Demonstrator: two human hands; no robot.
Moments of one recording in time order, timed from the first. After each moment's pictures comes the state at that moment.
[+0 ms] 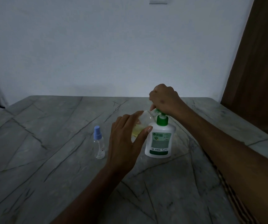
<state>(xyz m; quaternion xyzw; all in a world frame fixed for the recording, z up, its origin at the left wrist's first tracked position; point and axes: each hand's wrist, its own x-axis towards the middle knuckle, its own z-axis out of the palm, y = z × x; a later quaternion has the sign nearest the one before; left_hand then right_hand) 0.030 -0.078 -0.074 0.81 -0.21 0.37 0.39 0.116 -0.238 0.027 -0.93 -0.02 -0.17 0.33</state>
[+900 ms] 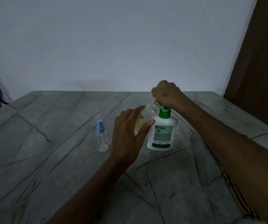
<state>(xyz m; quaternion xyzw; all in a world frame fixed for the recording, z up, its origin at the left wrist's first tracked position) 0.029 -0.079 -0.075 0.82 -0.20 0.37 0.39 0.105 -0.234 0.031 -0.94 0.00 -0.15 0.29</state>
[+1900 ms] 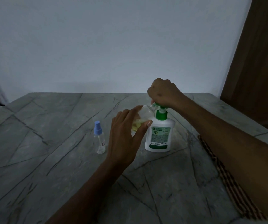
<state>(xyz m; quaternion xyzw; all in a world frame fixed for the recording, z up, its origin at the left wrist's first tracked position) 0.025 -0.078 -0.070 0.83 -0.20 0.35 0.39 0.108 -0.234 0.038 -0.95 -0.04 -0.17 0.24</state>
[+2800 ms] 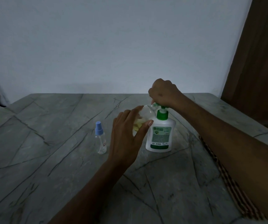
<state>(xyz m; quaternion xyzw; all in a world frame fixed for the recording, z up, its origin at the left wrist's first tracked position) 0.024 -0.079 -0.068 0.83 -0.19 0.35 0.39 0.112 -0.234 0.037 -0.96 -0.03 -0.17 0.24</state>
